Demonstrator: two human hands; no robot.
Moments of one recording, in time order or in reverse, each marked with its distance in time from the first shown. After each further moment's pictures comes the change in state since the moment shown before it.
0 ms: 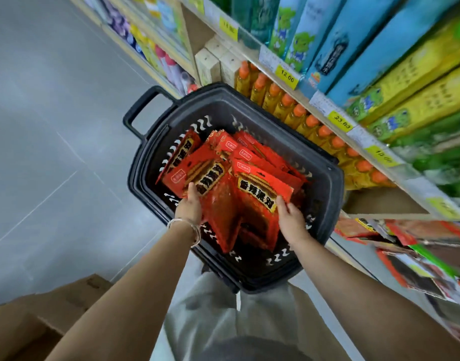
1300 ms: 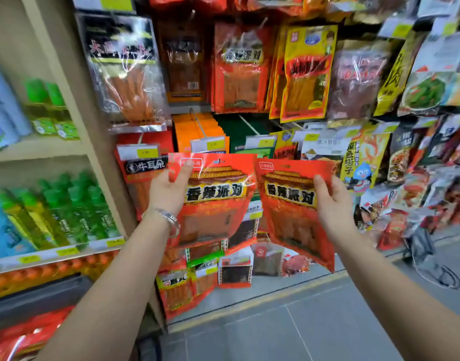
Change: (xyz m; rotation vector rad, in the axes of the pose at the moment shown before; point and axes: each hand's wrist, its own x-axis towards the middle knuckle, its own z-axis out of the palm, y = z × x) left_hand -0.529 -0.022 0.209 0.093 -0.737 1.481; right_hand -0.466 0.247 -0.417 0.433 1.458 -0.500
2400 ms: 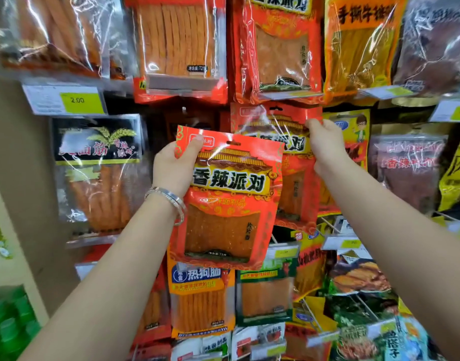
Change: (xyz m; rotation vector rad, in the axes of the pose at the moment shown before) left_hand 0.226 0.129 0.082 -0.234 0.151 0.301; right_hand 0.345 -0.107 0.108 0.449 -0.015 0.022
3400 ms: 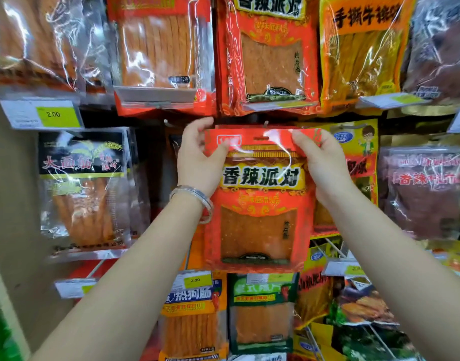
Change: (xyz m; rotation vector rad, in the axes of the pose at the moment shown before) left_hand 0.004 0.023 0.073 0.022 0.044 0.309; right_hand 0.000 0.015 -0.020 0.090 -0.216 -0.208
